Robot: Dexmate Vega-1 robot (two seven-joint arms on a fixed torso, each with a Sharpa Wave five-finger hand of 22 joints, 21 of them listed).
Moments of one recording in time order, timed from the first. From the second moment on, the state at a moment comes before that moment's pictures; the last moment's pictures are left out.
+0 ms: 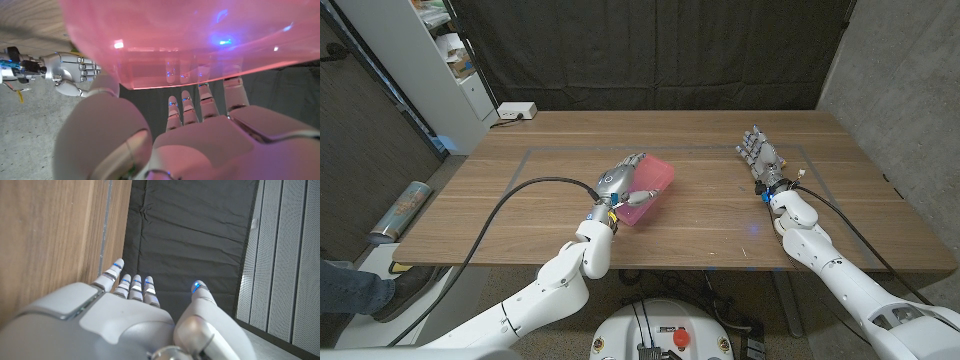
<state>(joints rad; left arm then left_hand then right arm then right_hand) 1.05 0.67 0.74 -2.07 0.66 0.55 0.41 0.76 -0.18 0.45 -0.18 0.33 0.13 -0.02 0.22 0.20 0.11 0.01 0.29 0.24 0.27 0.11 0.33 0.34 0.62 0.31 0.40 0.20 -0.85 -0.44 -0.32 -1.15 0.73 0.42 0.11 0.18 0.02 0.32 -0.07 0.26 0.11 0.06 0.20 0.19 0.04 0.09 0.19 0.19 -0.02 0.03 0.20 0.23 0.18 -0.01 0.19 0.17</state>
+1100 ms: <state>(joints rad) 1.03 0.70 0.68 -2.14 0.70 0.54 0.34 0.75 -0.18 0.45 -0.18 0.33 0.13 -0.02 0.22 0.20 0.11 0.01 0.29 0.25 0.27 0.11 0.33 0.35 0.61 0.30 0.40 0.20 -0.82 -0.44 -0.33 -1.14 0.72 0.41 0.10 0.18 0.02 0.32 -0.08 0.26 0.11 0.06 0.20 0.19 0.04 0.09 0.19 0.19 -0.02 0.03 0.20 0.23 0.18 -0.01 0.19 0.17</state>
